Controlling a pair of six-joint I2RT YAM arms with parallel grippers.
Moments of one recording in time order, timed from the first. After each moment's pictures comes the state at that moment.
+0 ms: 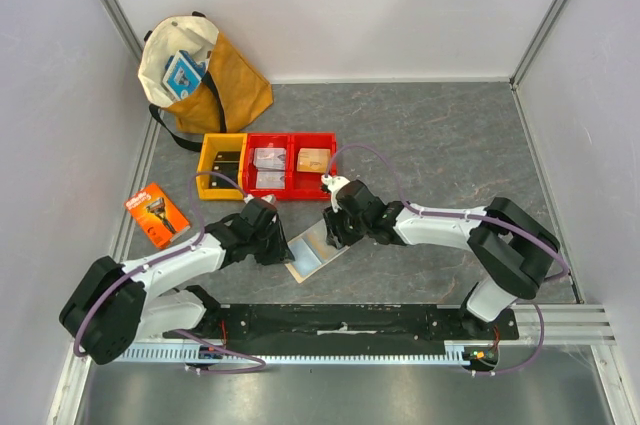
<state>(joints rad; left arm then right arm) -0.66 1.15 0.45 -0.32 0.11 -0.83 0.90 1.62 0.82 -0.05 -0.09 0.35</state>
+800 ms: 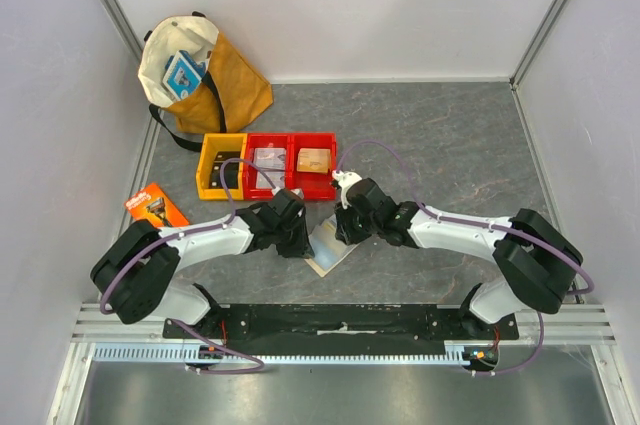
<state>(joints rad) -0.77 1.41 0.62 -0.25 0.12 -0.84 0.89 1.50 0.78 -0.10 -0.05 0.37</state>
